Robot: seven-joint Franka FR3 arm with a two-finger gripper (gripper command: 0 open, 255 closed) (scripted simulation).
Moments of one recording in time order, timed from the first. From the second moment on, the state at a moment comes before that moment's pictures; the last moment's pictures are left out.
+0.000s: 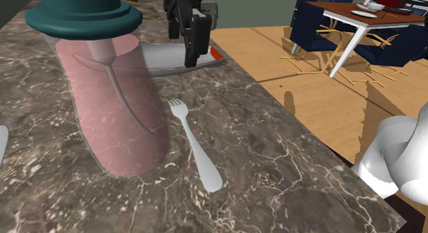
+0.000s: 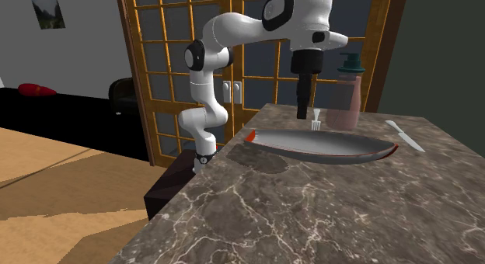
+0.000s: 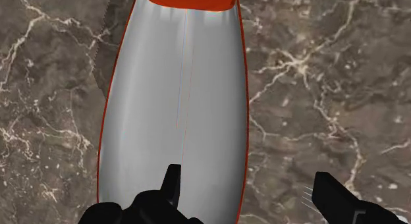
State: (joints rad) arm 0.48 0.10 0.37 -1.39 -0.21 1.61 -0.56
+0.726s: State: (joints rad) arm 0.47 0.08 0.37 -1.49 -0.20 1.68 -0.56
